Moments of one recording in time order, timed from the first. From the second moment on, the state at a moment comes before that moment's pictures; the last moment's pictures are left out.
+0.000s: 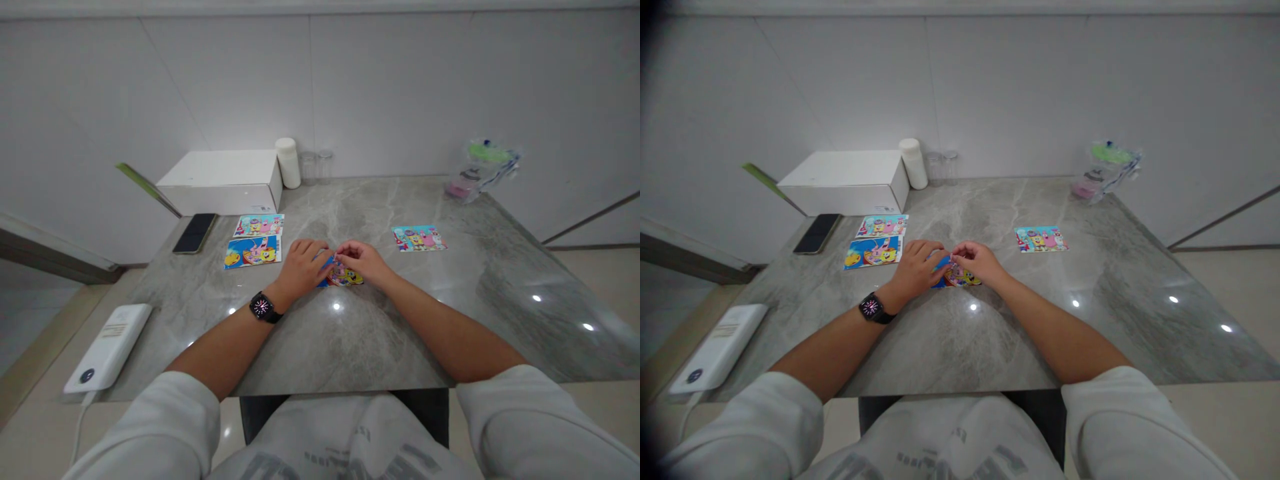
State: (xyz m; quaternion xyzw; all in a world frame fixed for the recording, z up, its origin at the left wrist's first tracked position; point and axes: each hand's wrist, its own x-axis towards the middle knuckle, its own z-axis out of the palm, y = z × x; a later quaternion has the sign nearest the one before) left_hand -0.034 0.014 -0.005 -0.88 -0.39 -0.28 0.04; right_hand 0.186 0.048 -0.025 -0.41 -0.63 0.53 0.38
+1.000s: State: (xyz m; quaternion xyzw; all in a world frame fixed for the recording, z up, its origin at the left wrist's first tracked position) left_hand -0.037 0.021 -0.015 -0.87 -0.39 -0.30 0.01; right_hand 0.193 0.050 -0.020 -0.44 -0.74 0.40 0.33
